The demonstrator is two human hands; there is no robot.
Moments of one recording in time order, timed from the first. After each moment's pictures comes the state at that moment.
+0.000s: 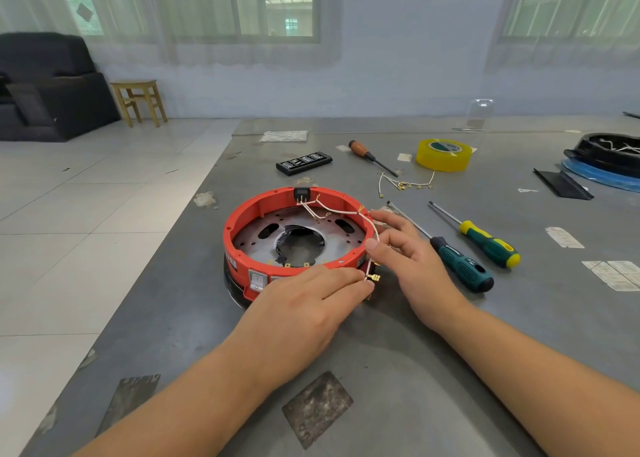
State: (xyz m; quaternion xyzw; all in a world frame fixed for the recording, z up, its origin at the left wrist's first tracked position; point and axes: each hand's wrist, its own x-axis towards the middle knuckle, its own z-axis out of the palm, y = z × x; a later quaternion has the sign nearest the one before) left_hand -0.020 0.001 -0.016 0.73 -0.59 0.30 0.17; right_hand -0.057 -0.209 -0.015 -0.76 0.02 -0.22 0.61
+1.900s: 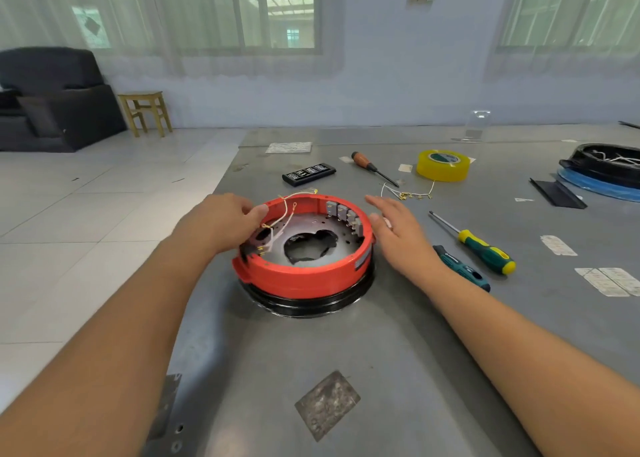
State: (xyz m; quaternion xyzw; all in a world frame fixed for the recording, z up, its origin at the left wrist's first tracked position) left_hand 0.131 0.042 0.050 0.97 -0.20 0.05 0.15; right_hand 0.010 -0.244 -0.012 -0.91 0.07 -0.24 0.33
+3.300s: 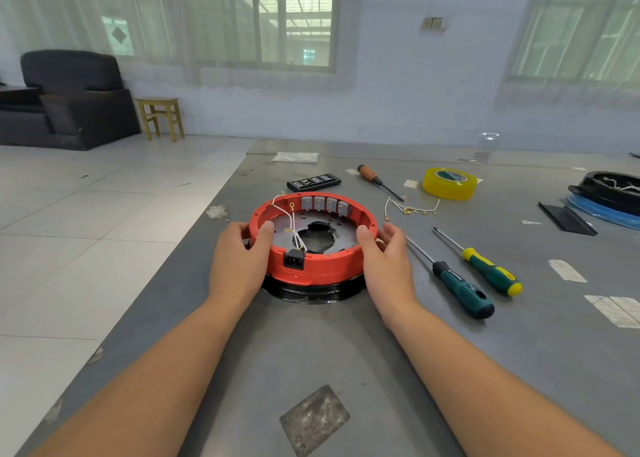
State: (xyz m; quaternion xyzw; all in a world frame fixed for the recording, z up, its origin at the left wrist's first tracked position) left_hand 0.091 0.010 -0.035 0.79 -0.08 0.13 0.59; right_hand 0.004 -0.187 -0.027 -0.73 0.20 -0.29 0.58
